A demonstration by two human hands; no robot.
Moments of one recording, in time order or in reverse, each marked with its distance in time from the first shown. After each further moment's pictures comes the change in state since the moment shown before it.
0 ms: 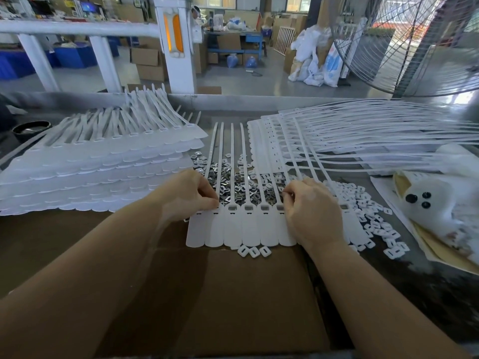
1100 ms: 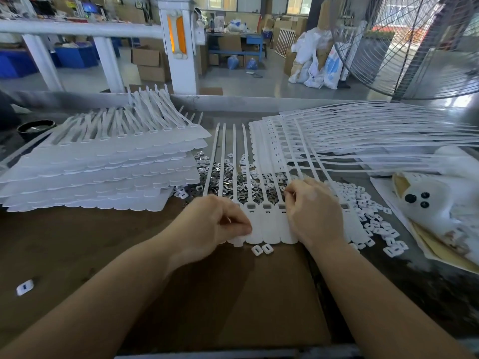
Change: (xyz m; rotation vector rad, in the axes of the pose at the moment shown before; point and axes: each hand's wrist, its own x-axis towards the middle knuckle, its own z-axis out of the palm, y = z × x) left_hand -0.044 0.012 0.028 -0.169 -0.066 0.296; right_hand -0.001 0.000 0.001 -0.009 -0.003 0.009
